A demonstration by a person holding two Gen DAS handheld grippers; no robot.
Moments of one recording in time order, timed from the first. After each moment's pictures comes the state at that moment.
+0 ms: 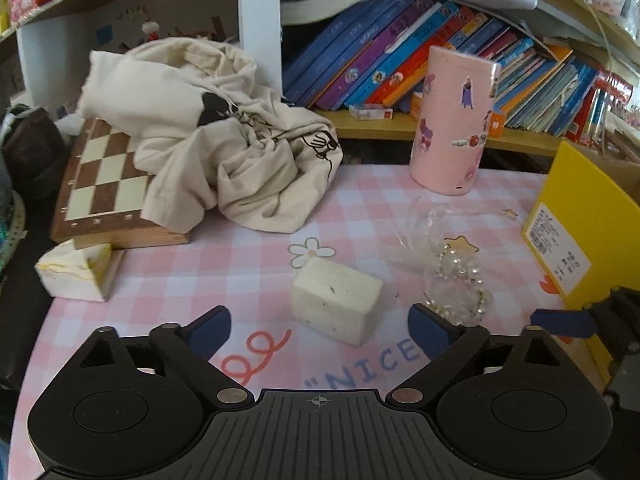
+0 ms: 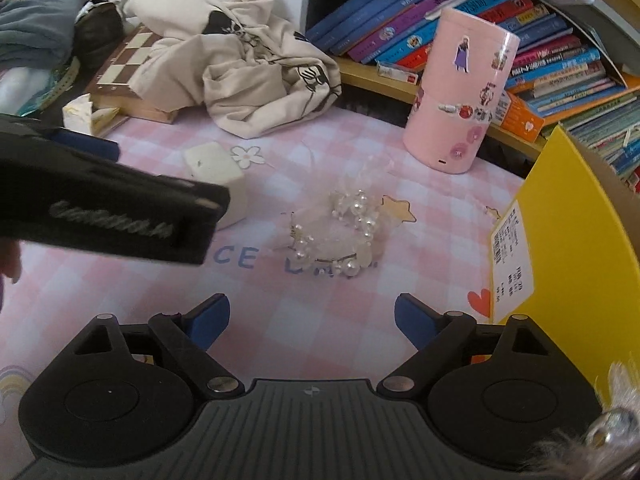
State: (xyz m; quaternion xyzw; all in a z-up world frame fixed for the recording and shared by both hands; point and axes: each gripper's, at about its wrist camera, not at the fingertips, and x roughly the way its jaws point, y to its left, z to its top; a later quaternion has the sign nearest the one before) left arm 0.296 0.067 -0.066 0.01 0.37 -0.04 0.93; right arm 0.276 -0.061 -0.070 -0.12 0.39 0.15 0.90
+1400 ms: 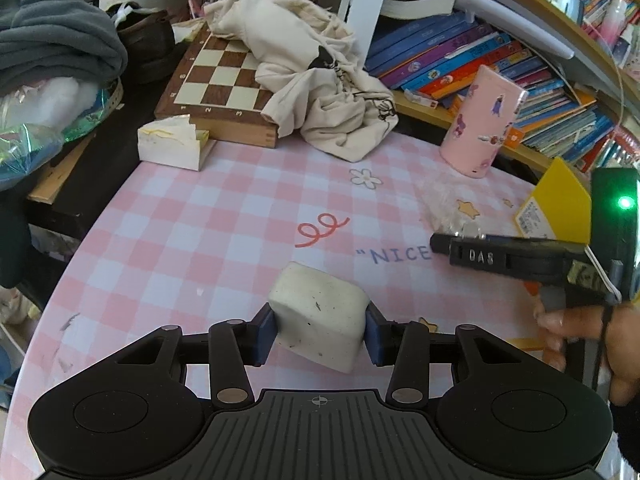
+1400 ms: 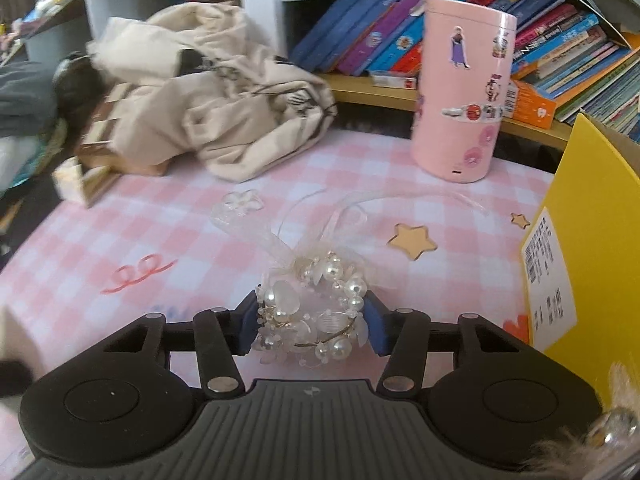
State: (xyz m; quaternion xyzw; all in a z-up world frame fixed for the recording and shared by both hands) left arm 0.188 0.128 -0.048 -0.11 0.41 -0.01 0.91; right arm 0.301 -0.064 -0.068 -0.03 0.38 0.17 0.91
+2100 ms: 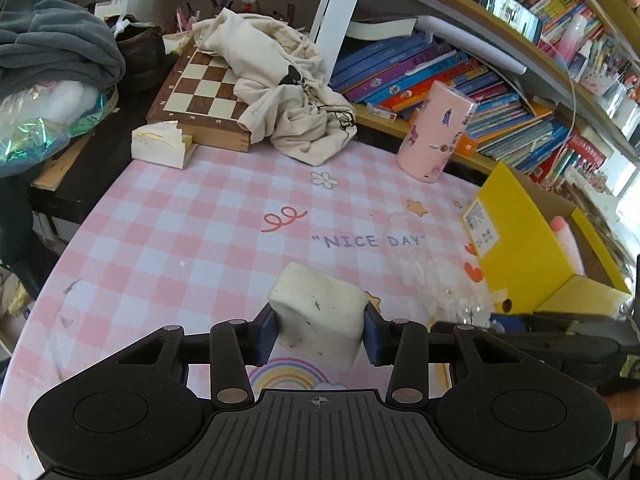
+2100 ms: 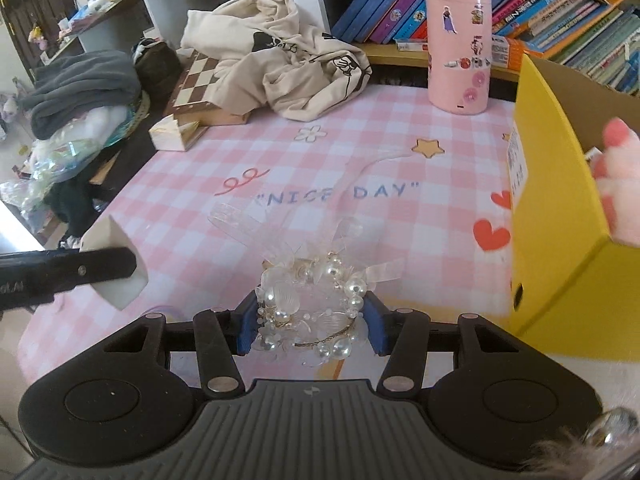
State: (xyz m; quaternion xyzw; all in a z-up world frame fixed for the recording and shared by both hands) left arm 0.134 0.119 -0.023 -0.14 0.38 -0.04 0.91; right arm 0.187 -0.102 -0.029 0.01 0.44 0.23 0.87
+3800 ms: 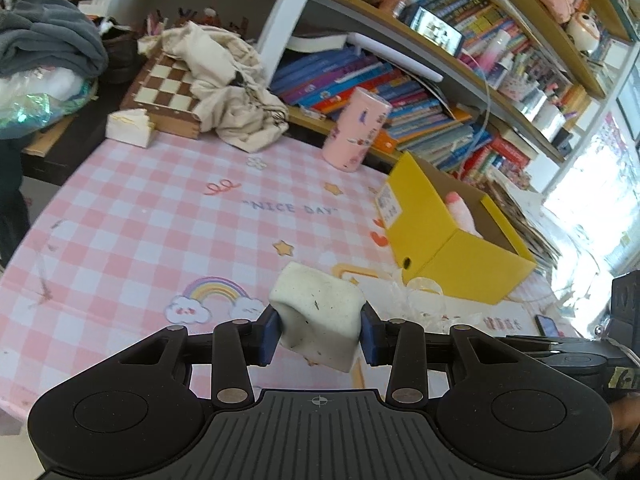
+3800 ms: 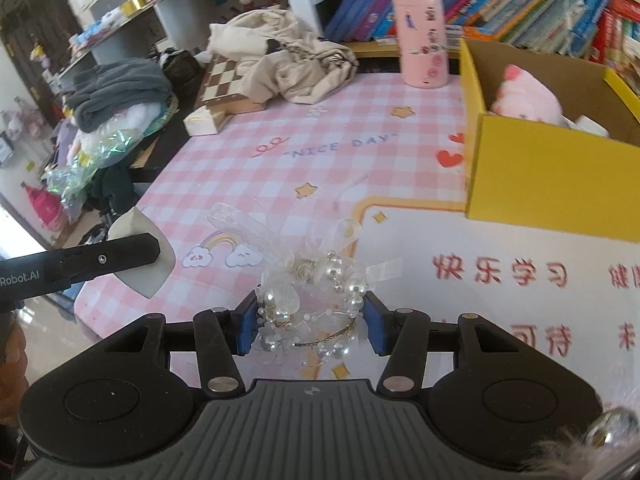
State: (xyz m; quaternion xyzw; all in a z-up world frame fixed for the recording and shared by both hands) left arm 0.038 0.097 0.001 -0.18 0.36 -0.12 0.91; right arm 0.064 -0.139 0.013 0.05 0.44 0.20 0.87
